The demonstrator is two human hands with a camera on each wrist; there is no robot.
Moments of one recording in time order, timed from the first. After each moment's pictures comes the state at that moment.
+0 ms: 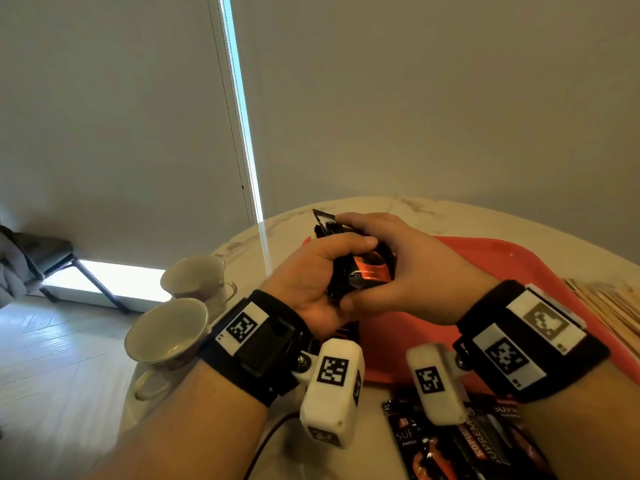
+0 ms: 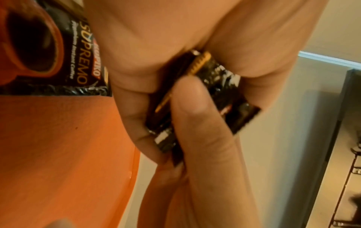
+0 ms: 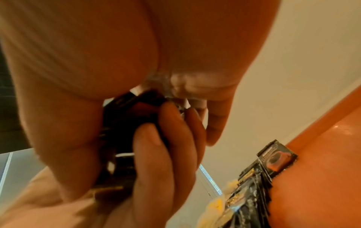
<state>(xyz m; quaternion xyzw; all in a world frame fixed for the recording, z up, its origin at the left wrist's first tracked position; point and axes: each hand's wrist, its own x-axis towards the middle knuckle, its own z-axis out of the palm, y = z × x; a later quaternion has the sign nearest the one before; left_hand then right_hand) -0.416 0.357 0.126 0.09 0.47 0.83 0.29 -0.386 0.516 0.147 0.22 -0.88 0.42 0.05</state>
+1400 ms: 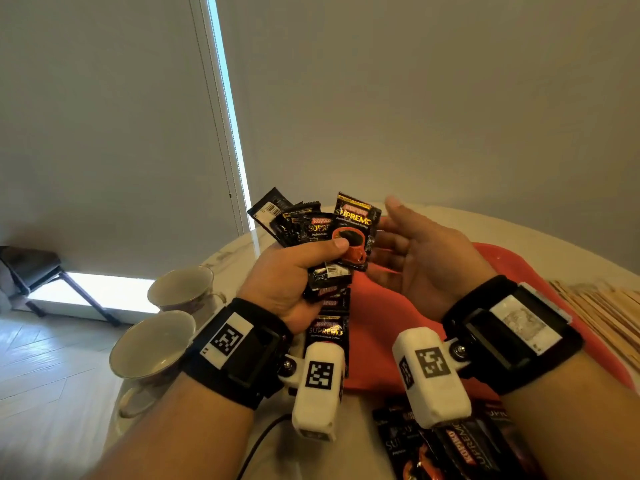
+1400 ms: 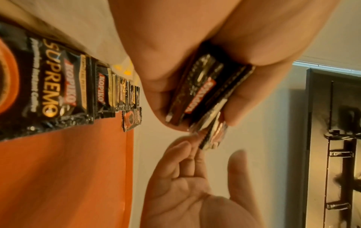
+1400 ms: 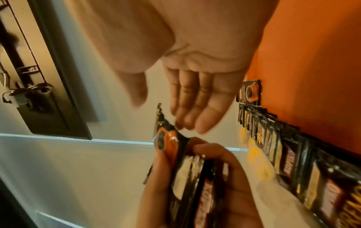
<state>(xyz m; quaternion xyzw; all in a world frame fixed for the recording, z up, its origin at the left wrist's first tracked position) -0.421 0.349 0.128 0.08 0.49 0.85 0.16 -0.394 0.520 0.149 -0.05 -0.57 0.82 0.01</state>
